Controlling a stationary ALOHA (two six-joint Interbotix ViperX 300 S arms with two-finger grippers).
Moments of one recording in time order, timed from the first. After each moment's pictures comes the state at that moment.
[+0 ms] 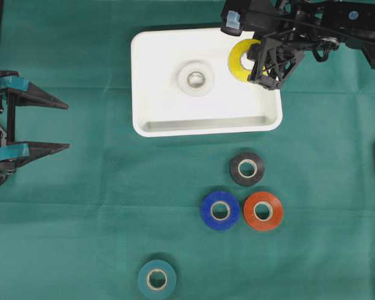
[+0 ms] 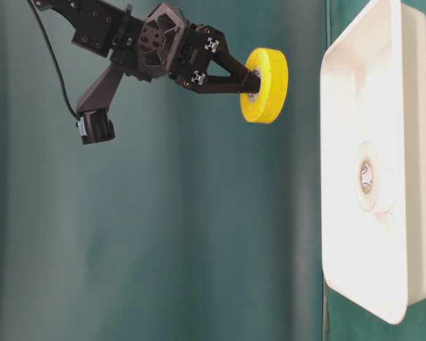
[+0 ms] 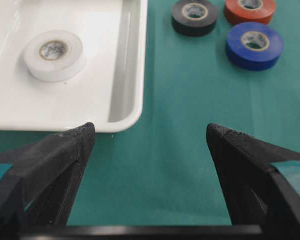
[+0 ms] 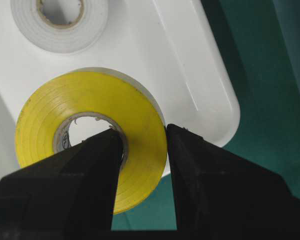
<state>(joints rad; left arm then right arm) 0.09 -1.03 1.25 0.00 0.14 0.02 -0.36 -0.10 0.41 -0.25 0.77 0.26</state>
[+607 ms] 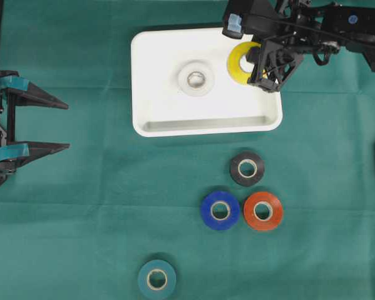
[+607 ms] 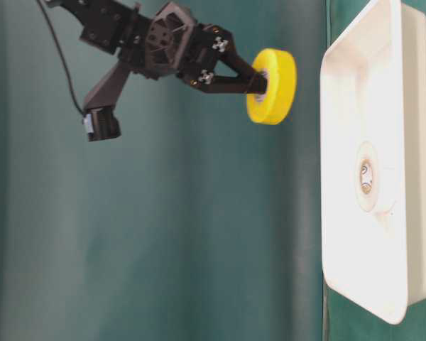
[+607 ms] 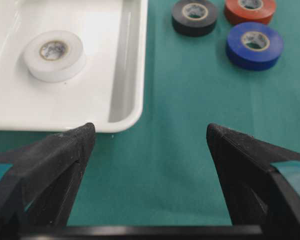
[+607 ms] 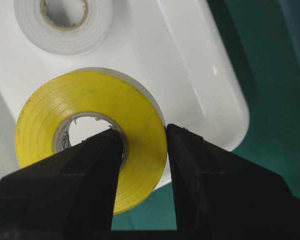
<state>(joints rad) 0.09 -1.03 1.25 0.00 0.14 0.02 -0.36 -0.09 0.46 -0.24 0.70 0.28</state>
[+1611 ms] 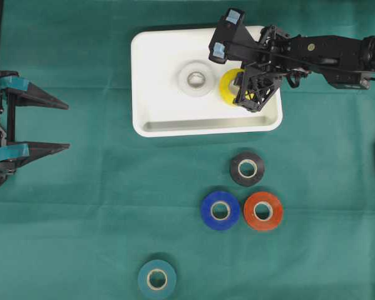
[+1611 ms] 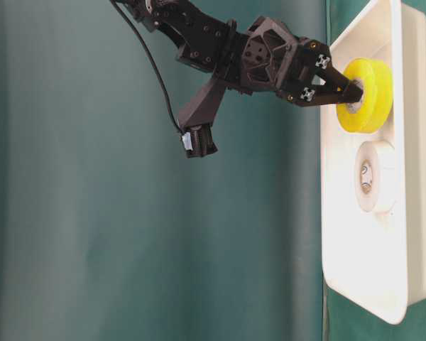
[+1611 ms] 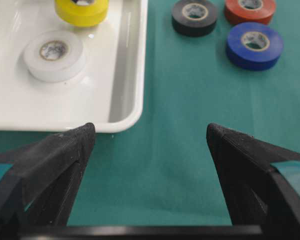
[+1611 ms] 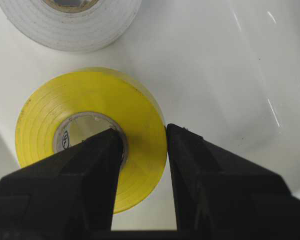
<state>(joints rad) 0.09 -1.03 1.25 0.00 0.13 0.02 -0.36 0.11 0.52 -0.24 0.49 0.37</state>
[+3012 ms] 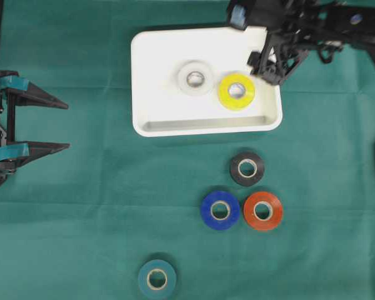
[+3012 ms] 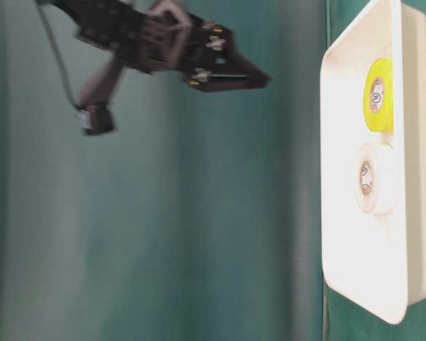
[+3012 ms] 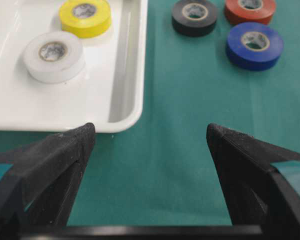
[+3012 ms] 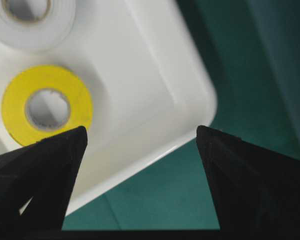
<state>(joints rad) 0.09 -1.03 1.25 0.00 0.14 0.02 -0.36 -0.13 0.43 -0.34 0.78 0.38</state>
